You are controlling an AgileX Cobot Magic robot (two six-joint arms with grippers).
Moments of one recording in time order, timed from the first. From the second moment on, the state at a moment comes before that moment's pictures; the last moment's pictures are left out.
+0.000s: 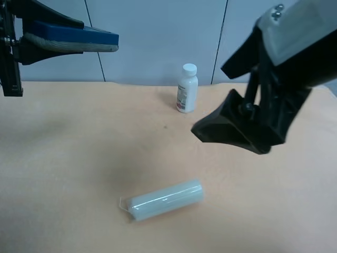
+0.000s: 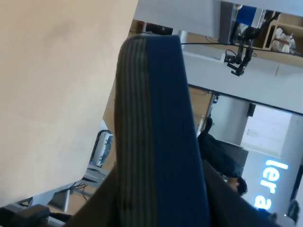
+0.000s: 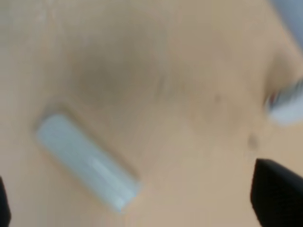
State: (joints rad) left arm -0.01 1.19 -0.86 -1.33 0.97 -0.01; right arm 0.90 1.09 -1.04 0.01 0.85 -0.32
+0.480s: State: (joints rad) left arm -0.01 1.19 -0.86 -1.33 0.97 0.03; right arm 0.90 0.86 -1.04 0.01 1.21 -0.06
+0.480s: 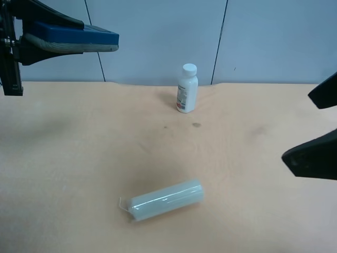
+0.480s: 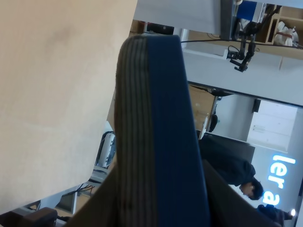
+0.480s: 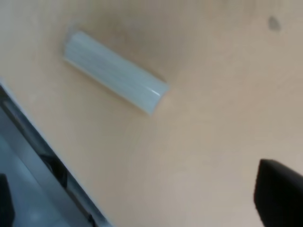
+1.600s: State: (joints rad) left arm -0.01 1.19 -0.86 -1.33 0.99 0.06; right arm 0.90 0.14 -0.52 -0.07 1.11 0.10
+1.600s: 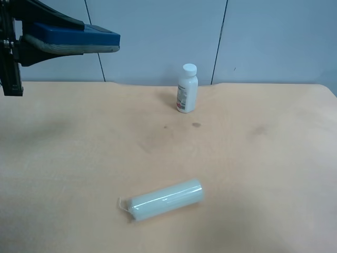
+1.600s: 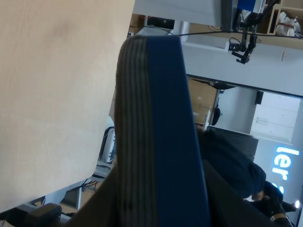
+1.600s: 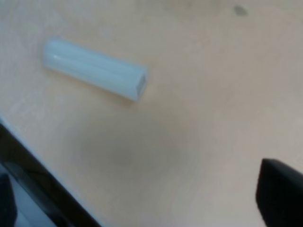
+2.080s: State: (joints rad) left arm -0.01 1.19 -0.86 -1.33 1.00 0.12; right arm 0.90 0.14 -0.51 -0.07 1.07 0.11
